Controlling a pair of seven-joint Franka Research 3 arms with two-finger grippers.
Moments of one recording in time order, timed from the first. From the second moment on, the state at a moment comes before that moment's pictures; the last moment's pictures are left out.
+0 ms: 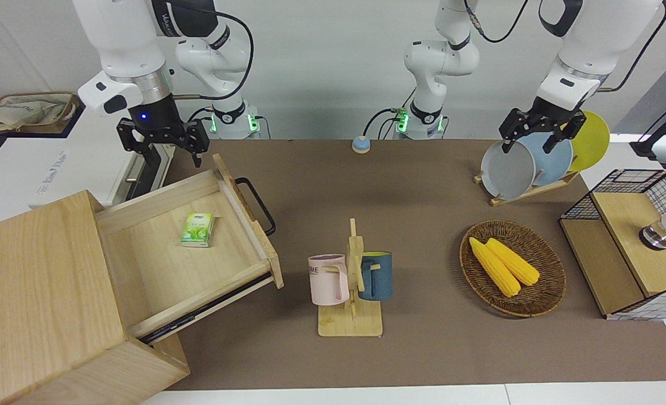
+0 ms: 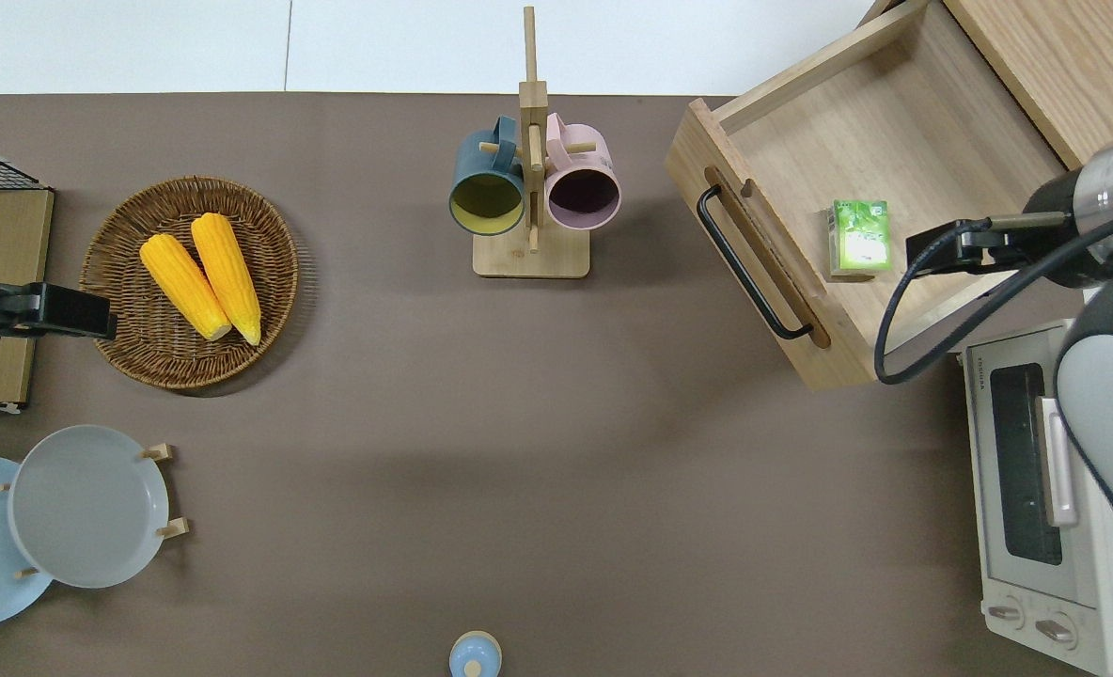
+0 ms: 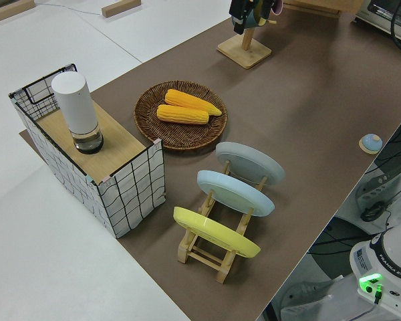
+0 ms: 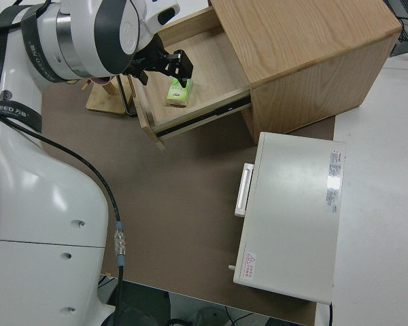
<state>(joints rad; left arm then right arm) -0.15 0.04 0.15 -1.49 -0.02 1.56 0.05 -0.01 0.15 0.12 -1.36 -0.06 1.58 0.12</state>
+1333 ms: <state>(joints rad) -0.15 0.04 0.15 -1.49 -0.02 1.56 0.05 -0.01 0.15 0.12 -1.36 -0.12 1.55 0.12</state>
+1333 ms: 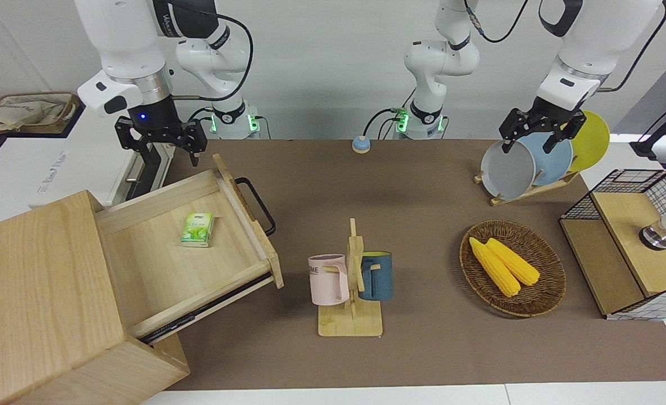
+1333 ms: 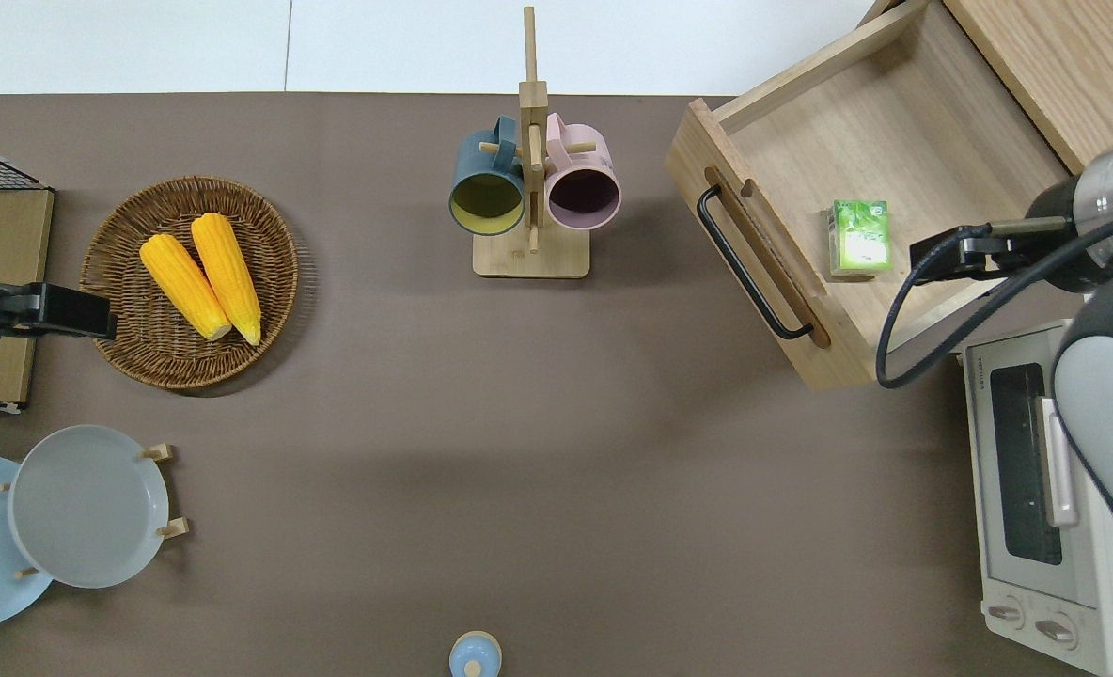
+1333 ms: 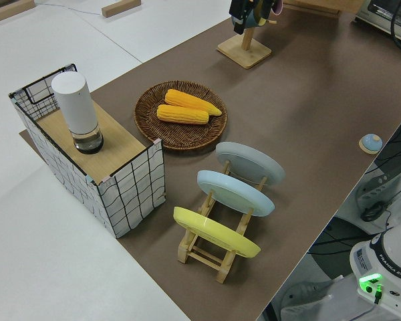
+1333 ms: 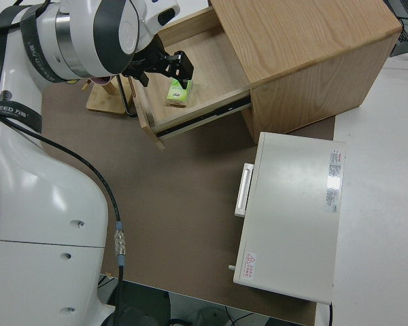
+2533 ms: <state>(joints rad) -0.15 0.04 0.15 -1.49 -0.02 1.56 0.05 0.35 0.18 0.15 -1.36 -0.53 1.42 0.50</state>
